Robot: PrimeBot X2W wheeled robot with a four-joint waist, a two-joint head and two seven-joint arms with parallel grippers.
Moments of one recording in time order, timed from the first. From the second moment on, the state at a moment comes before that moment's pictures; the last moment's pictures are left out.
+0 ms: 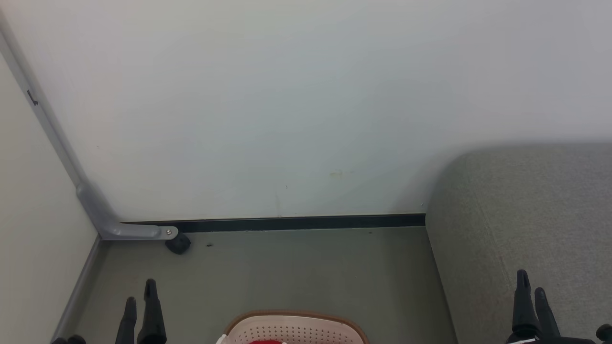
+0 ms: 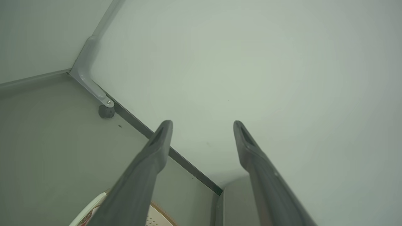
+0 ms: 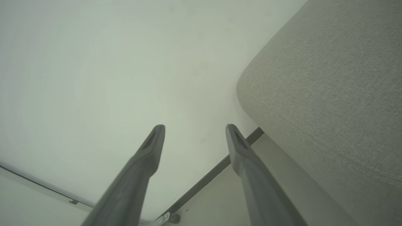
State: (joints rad) left arm -0.01 0.03 0.00 0.17 -0.97 0.02 -0.12; right arm -0.01 -0.02 -0.03 0.13 0.86 -0.03 -0.12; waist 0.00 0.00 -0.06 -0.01
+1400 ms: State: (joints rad) left arm 0.03 0.04 -0.19 0.31 -0.30 0.09 -0.25; right arm 0.04 -0.08 0.15 0.25 0.20 -0.04 -0.25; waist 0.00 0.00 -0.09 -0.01
